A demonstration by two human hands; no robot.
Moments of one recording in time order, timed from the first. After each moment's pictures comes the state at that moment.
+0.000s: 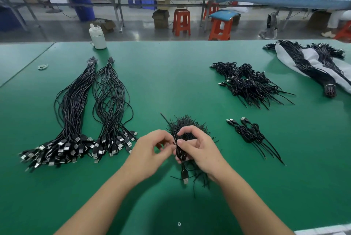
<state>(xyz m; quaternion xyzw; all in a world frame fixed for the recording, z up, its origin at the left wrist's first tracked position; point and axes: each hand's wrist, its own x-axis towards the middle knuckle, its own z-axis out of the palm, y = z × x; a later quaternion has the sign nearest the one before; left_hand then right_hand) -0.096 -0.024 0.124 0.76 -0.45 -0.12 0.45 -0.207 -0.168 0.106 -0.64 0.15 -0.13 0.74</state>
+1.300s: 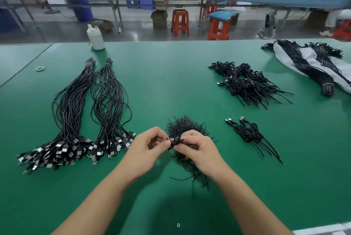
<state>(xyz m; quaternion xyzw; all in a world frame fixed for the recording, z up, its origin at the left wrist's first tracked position) -0.087 -0.026 0.120 0.71 -0.37 -0.24 0.55 -0.208 -0.172 0.104 -0.76 0.15 -0.18 0.60</state>
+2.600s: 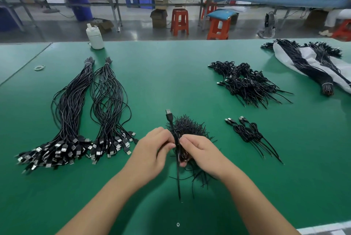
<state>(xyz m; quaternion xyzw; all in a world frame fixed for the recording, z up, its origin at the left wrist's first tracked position) -0.100 -0.026 0.127 0.74 -0.55 0.02 0.38 -0.214 -0.177 0.114 -0.78 0.10 -0.08 0.61</state>
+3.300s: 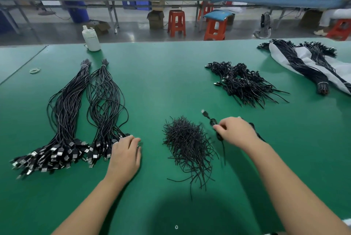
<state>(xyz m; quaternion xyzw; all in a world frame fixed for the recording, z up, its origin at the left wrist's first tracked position) -0.027 -0.004 0.010 0.88 -0.42 0.12 0.17 -0.222 -0.296 0.113 -0.93 0.34 0.02 0.13</state>
